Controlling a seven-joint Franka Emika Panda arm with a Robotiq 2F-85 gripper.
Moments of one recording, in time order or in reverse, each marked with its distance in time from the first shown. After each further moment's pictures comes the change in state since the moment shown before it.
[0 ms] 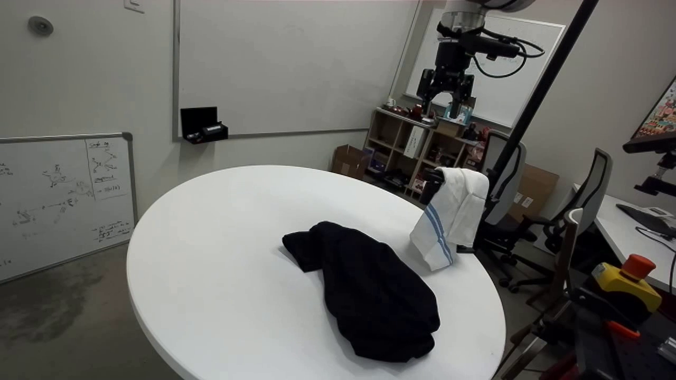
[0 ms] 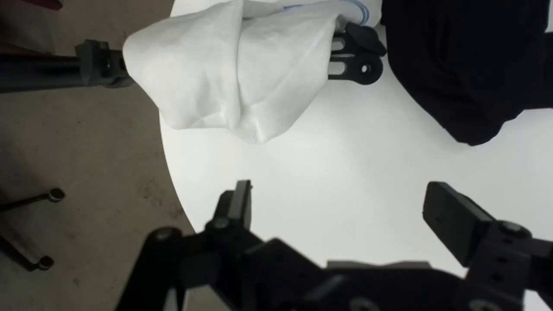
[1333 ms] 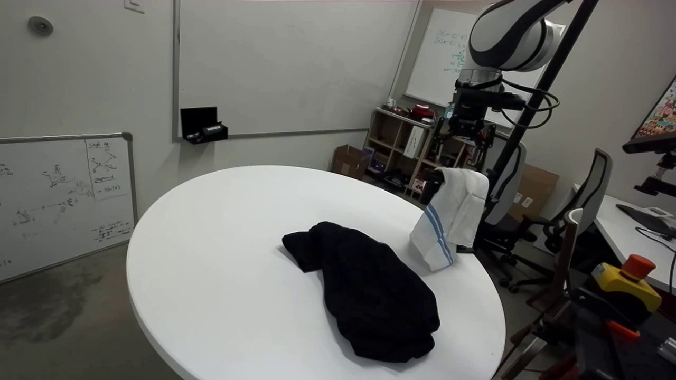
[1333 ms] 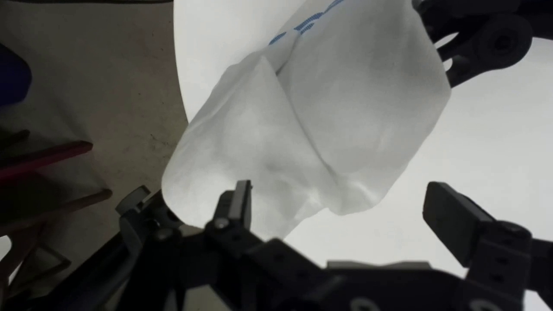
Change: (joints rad) arm -0.028 0.031 -0.097 -0.205 0.079 0.209 0.403
